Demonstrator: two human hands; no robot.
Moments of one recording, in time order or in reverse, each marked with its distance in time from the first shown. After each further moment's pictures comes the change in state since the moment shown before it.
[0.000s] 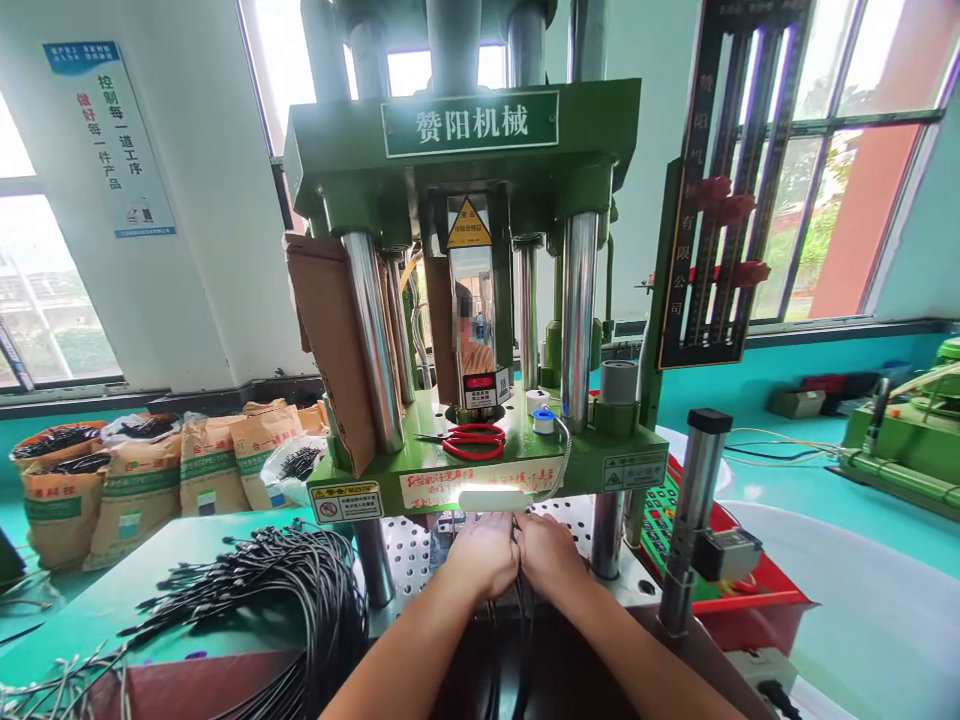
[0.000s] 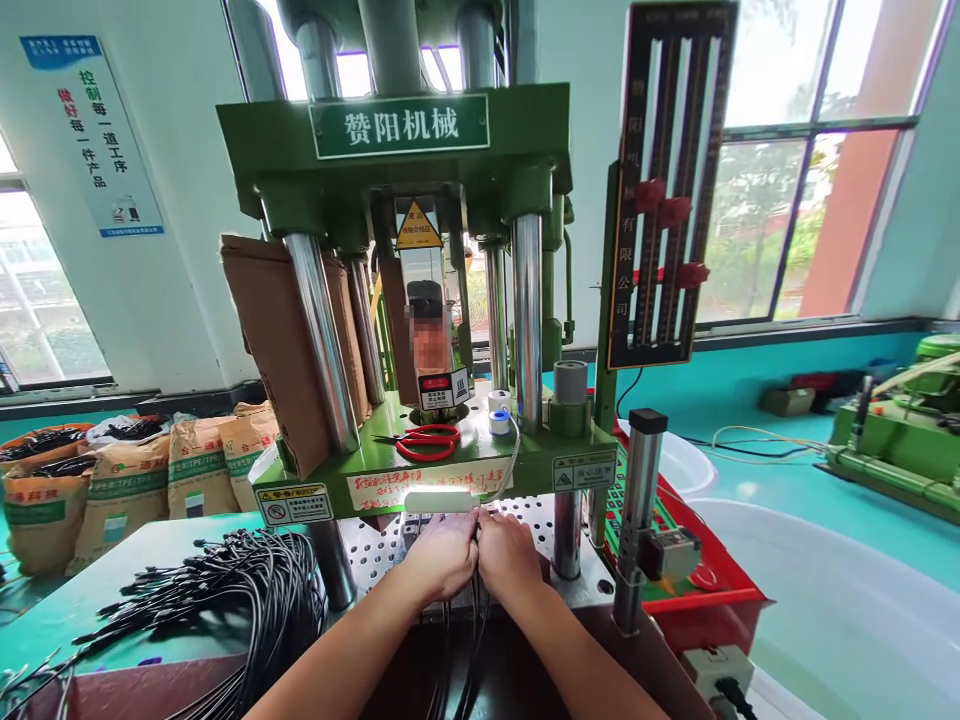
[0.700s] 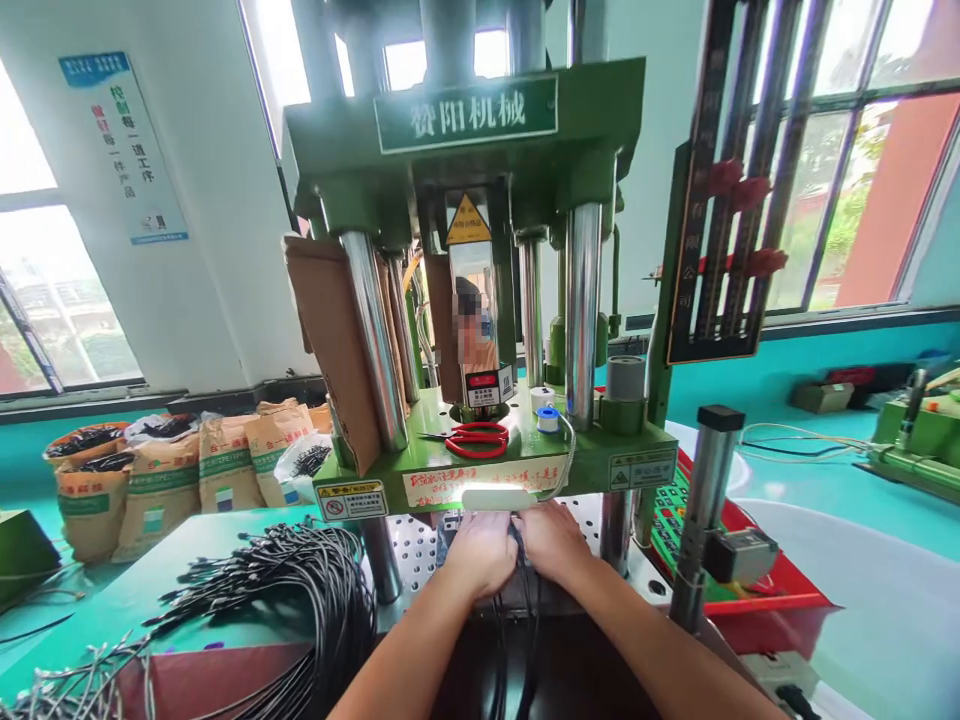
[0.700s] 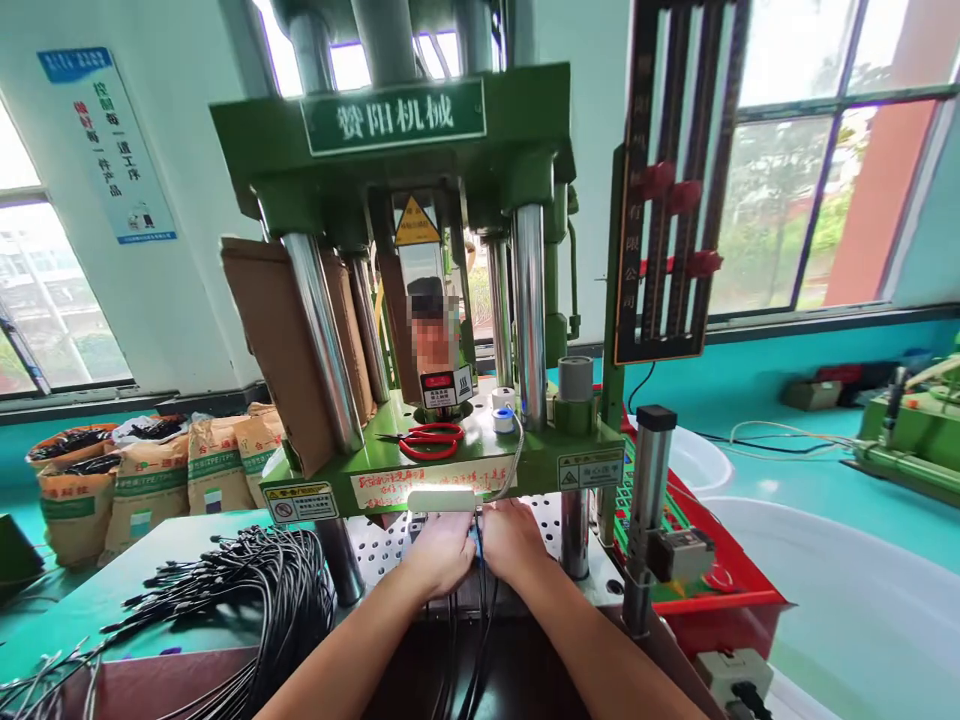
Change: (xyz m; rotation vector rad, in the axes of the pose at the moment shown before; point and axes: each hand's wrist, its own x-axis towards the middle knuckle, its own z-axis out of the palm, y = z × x) left_hand -0.010 -0.005 -0.003 0.063 0.025 -0.113; right_hand 0.011 0.006 -0.002 0.031 -0.004 -0.116
